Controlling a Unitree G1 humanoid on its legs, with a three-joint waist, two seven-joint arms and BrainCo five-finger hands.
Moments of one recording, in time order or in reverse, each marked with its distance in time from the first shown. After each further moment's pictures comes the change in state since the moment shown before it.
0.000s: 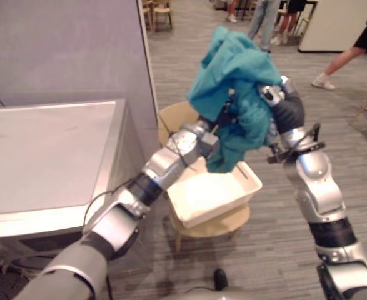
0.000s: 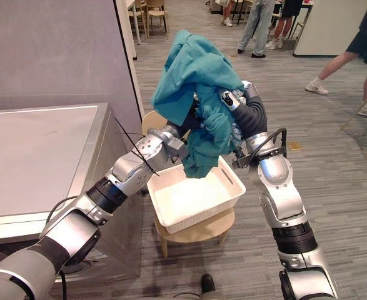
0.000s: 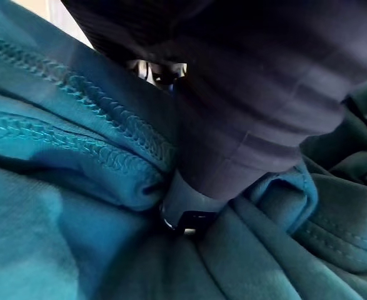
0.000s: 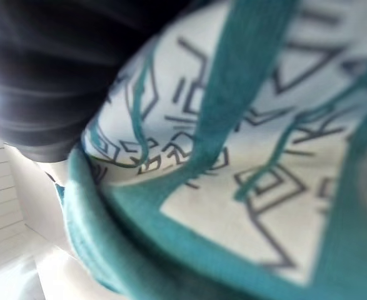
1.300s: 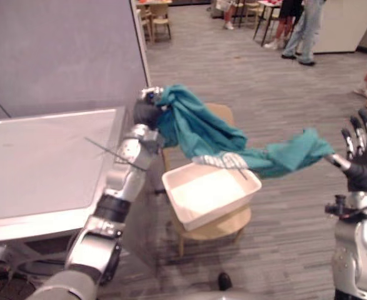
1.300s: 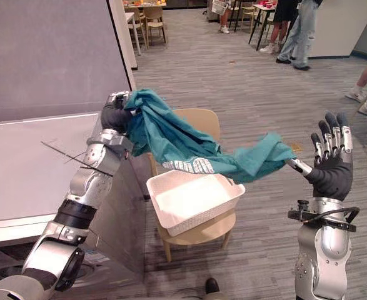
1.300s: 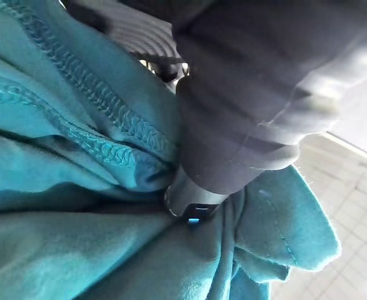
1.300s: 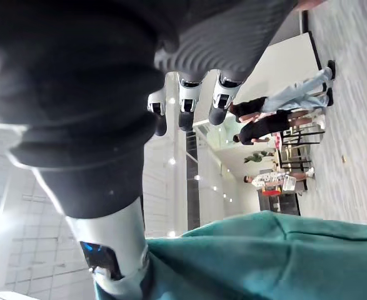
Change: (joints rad) left arm 0.321 0.081 0.465 -0.168 0.058 -0.067 0.033; right arm 0.558 0.256 -0.525 -0.256 0.047 -0.025 -0.027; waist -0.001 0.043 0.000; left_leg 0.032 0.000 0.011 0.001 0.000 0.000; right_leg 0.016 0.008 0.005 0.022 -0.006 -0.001
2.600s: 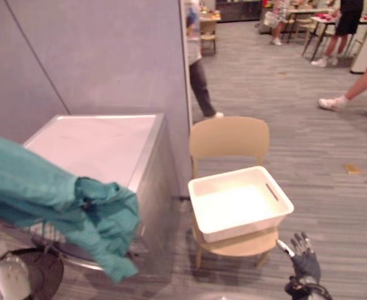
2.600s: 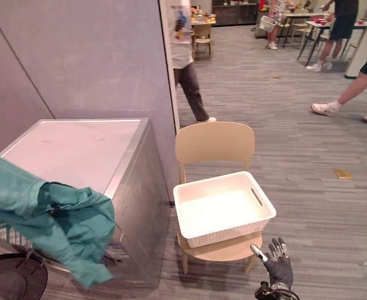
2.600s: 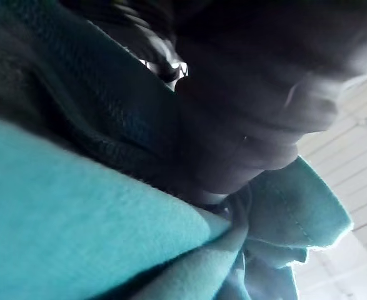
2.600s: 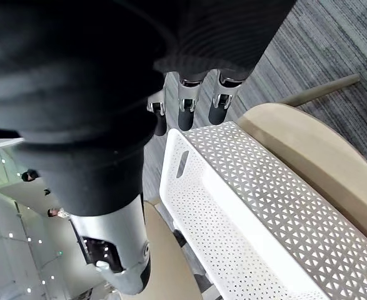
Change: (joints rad) left arm 0.764 0.032 0.929 -0.540 0.005 -0.250 0.062; right arm 0.356 0.283 0.072 0.568 -0.103 0.044 0.063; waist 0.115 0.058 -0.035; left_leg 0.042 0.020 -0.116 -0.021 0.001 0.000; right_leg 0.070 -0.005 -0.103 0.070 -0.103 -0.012
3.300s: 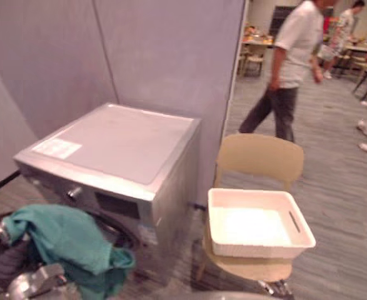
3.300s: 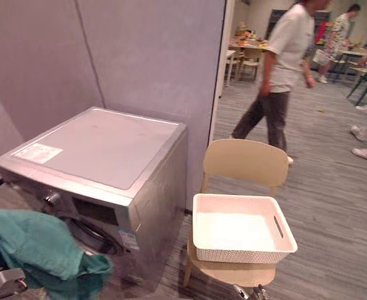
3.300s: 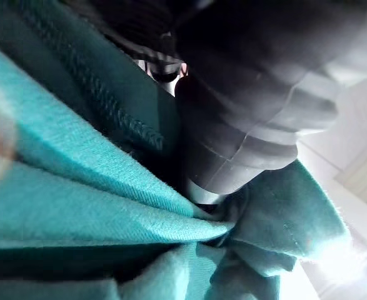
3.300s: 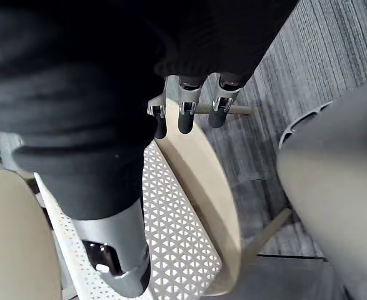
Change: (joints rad) left arm 0.356 -0.447 -0.304 -0.083 0.073 0.088 -0.053; right arm -0.064 -0.013 0.059 0.463 -0.064 0.016 -0.086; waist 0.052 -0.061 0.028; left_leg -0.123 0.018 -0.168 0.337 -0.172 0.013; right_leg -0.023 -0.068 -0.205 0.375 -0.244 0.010
